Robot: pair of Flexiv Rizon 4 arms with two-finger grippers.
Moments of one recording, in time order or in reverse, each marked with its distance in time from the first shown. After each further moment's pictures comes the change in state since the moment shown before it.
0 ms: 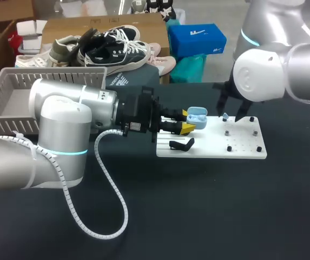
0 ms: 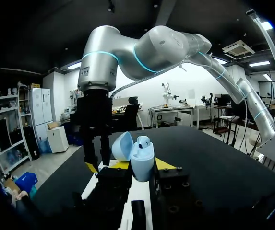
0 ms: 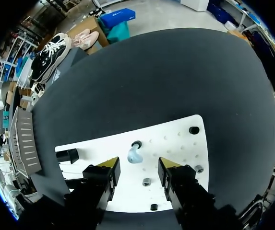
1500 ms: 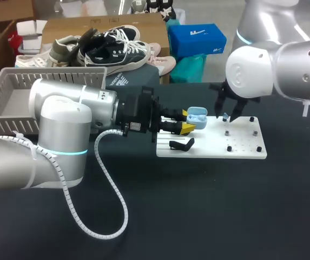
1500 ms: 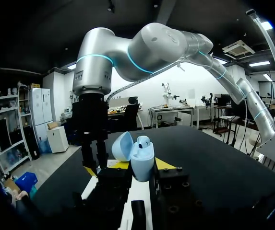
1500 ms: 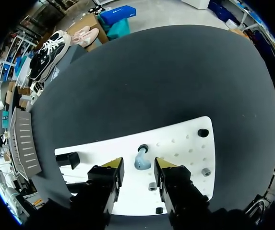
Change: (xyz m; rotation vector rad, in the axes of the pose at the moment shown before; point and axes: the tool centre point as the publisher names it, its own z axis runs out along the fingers) left arm 0.000 0.000 0.000 0.000 0.000 0.000; right arm -0.003 0.008 0.009 0.002 0.023 0.005
